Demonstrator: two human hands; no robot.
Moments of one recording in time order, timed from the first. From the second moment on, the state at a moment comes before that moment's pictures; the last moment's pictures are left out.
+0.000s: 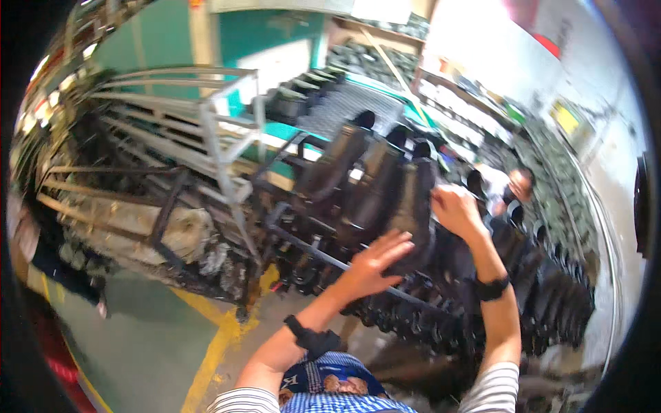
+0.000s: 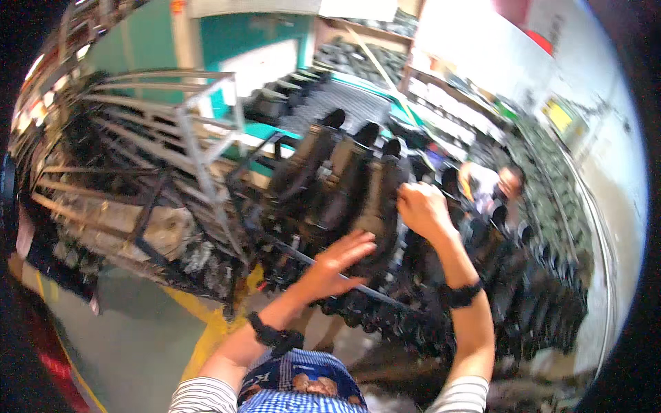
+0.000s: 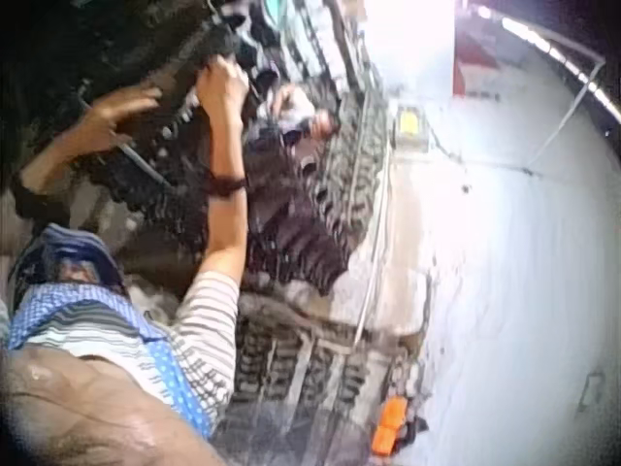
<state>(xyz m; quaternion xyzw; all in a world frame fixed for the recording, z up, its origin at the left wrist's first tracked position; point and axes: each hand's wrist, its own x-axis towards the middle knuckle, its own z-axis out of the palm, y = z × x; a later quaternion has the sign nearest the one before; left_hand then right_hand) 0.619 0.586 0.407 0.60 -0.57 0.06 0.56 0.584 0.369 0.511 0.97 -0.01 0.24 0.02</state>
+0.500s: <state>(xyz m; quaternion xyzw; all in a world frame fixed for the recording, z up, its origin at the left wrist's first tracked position) 0.615 0.578 0.389 0.58 -0.62 0.07 0.52 0.570 0.353 0.504 0.98 -0.08 0.20 -0.01</state>
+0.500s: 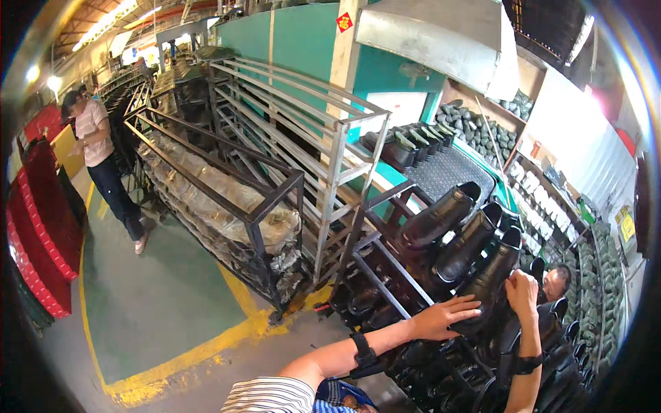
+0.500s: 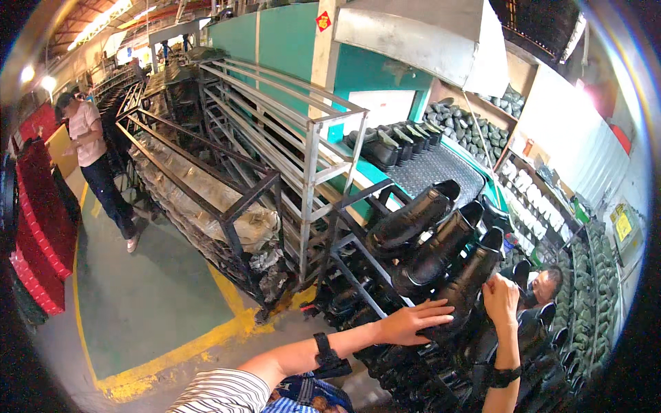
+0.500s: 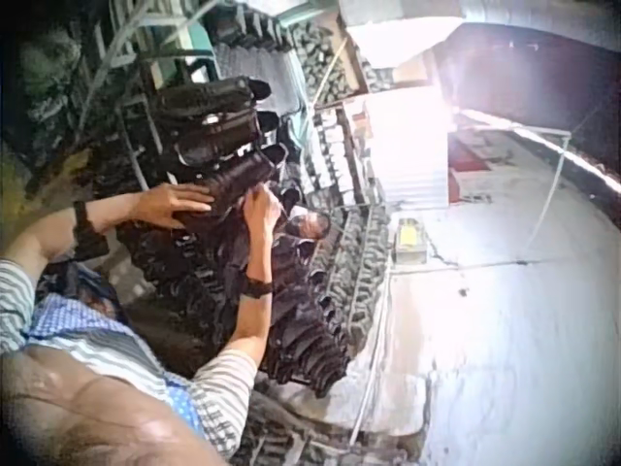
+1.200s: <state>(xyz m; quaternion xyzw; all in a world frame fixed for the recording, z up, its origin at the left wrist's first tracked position) 0.656 0.627 0.413 0.77 -0.44 0.24 0.39 0.527 0.382 0.535 0.91 -0.09 0.37 -0.16</state>
